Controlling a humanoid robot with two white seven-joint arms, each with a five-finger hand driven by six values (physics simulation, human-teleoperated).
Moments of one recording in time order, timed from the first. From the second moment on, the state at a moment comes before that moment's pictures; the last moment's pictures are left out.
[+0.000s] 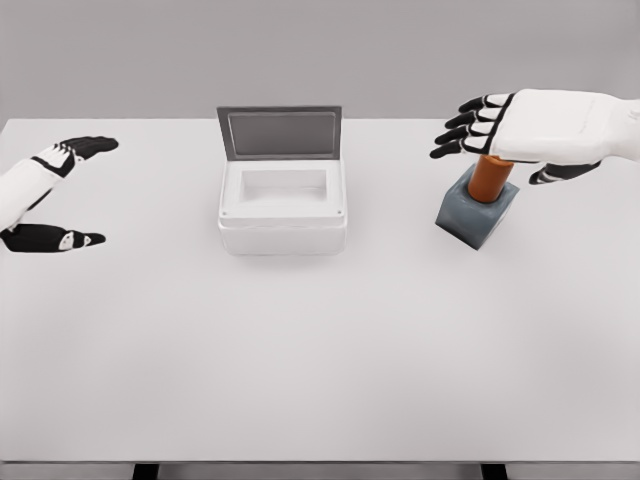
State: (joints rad) left arm -0.06 0.83 -0.06 -1.59 -0.08 -0.61 -0.22; right arm -0.93 -1.05 0.75 -1.72 0.23 -0.57 0.61
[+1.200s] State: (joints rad) left arm 0.17 0.77 -0.19 -1.56 0.58 -0.61 -0.22; right arm -0.92 -0.94 0.86 -1.44 0.23 -0.36 0.61
